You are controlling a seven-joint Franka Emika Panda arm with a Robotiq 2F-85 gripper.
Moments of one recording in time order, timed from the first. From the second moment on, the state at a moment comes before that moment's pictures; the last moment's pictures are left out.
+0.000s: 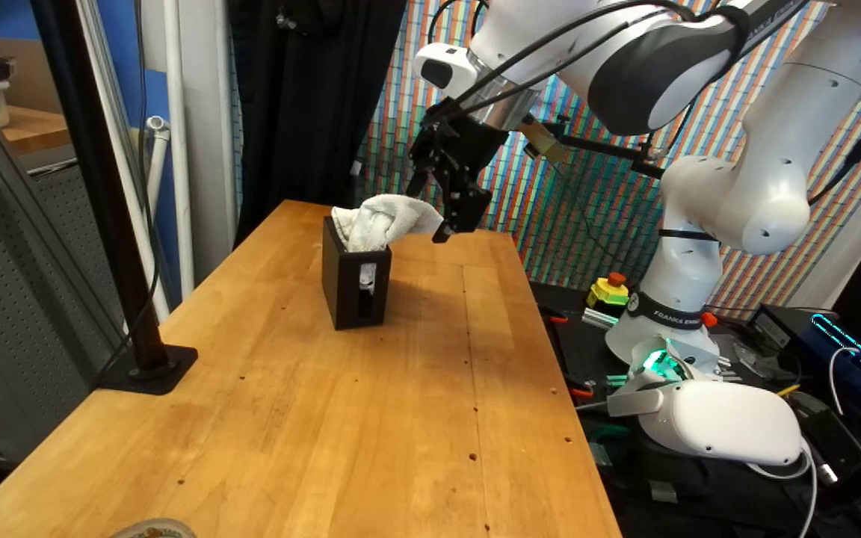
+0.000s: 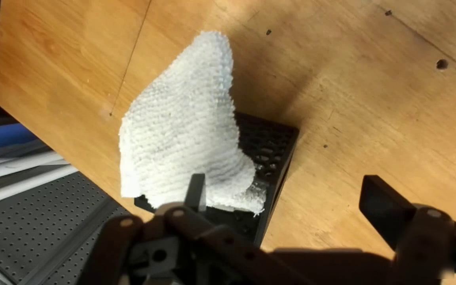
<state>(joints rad) 0.20 -0.25 0.28 -2.38 -0.39 2.31 0.02</state>
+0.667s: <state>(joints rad) 0.18 -0.34 0.28 -2.50 -0.53 2.31 0.08</state>
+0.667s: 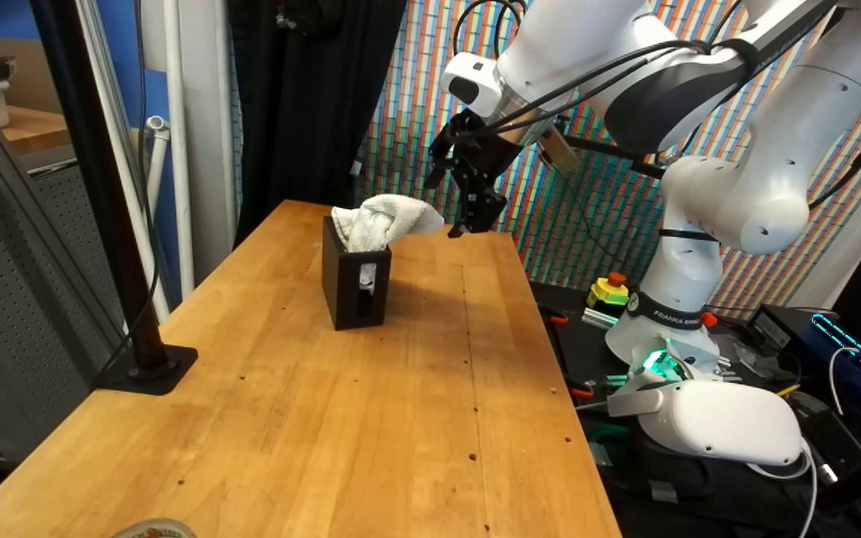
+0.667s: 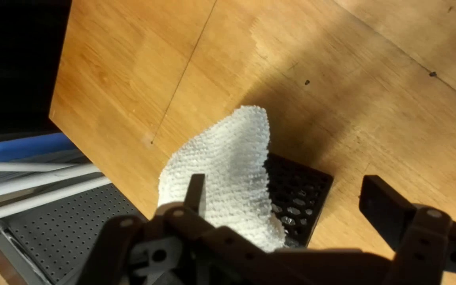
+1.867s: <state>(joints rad) 0.14 -0.28 0.25 -2.50 -0.67 2.43 0.08</state>
